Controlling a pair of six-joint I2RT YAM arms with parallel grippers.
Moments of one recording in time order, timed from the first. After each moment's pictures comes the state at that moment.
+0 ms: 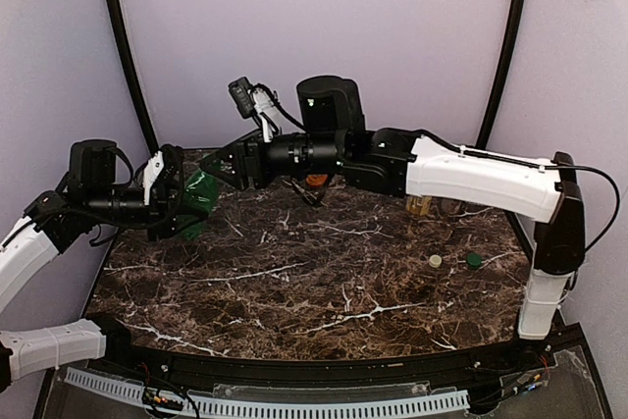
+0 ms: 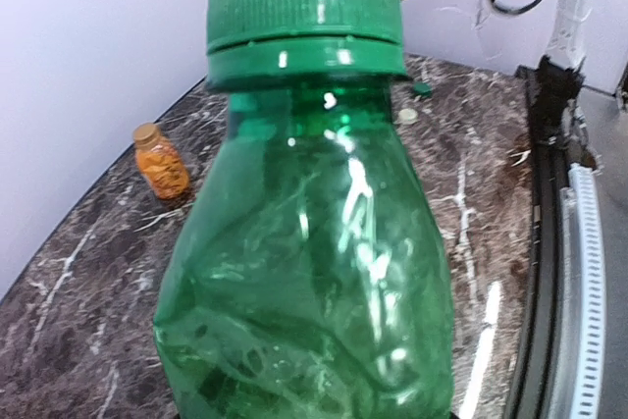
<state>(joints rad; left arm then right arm) -0.39 0.82 0.85 -0.53 0.66 0.37 1.13 1.89 1.80 -0.05 -0.31 0.30</state>
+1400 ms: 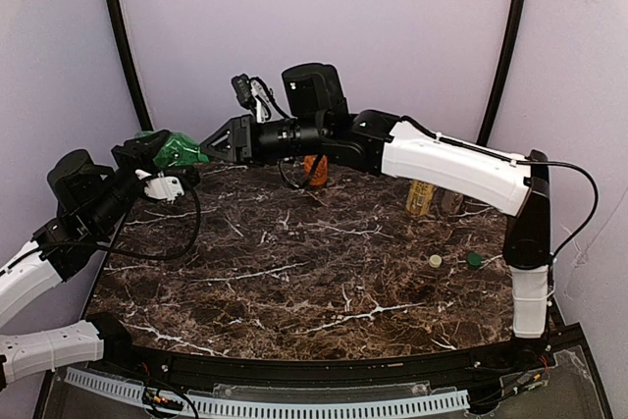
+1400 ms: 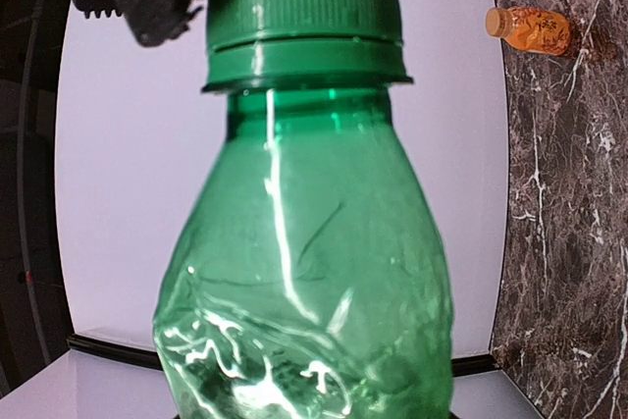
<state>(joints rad) -0.54 0.71 0.67 0.10 -0.18 1.57 1.07 2.04 2.05 -0.21 -0.40 0.66</state>
